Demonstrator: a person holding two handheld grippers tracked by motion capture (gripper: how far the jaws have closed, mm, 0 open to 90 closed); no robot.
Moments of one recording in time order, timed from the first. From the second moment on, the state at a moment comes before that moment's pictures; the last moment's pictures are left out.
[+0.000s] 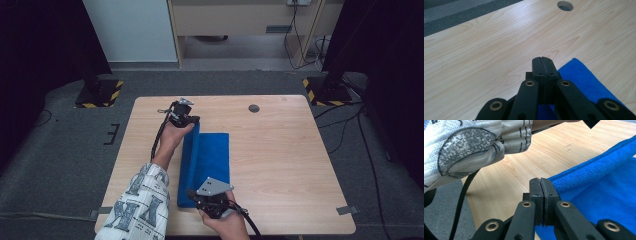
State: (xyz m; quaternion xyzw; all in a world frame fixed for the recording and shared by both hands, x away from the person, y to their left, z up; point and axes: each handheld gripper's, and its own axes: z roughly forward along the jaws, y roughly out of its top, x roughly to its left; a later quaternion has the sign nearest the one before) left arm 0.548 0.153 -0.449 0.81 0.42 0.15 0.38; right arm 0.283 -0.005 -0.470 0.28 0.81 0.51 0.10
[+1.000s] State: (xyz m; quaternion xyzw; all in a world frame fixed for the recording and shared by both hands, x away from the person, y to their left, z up) left arm 0.551 0.115 -0.464 0.81 0.42 0.13 0.39; right arm 0.290 -0.058 -0.485 0.30 0.82 0.47 0.11
